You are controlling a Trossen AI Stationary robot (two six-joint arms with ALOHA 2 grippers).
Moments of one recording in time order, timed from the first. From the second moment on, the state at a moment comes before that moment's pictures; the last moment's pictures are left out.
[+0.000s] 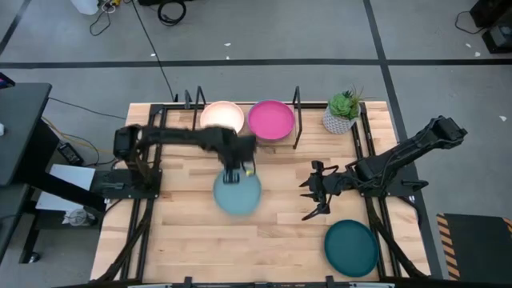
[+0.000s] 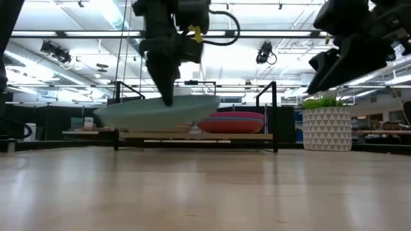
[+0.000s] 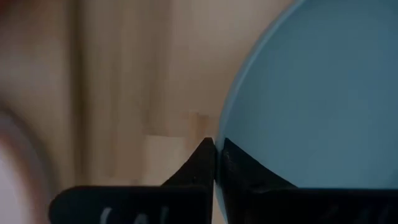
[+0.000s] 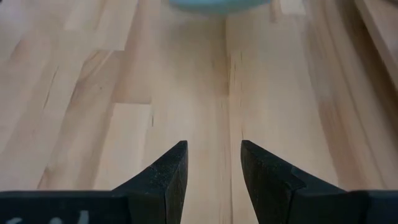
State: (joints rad) left arm 0.12 1.79 1.42 -0.97 -0.01 0.08; right arm 0.36 1.09 0.53 -0.19 0.28 0.18
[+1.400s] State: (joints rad) left arm 0.83 1.93 1.76 -1.02 -0.03 0.83; right arm 0.24 1.09 0.34 0.31 0.43 0.24
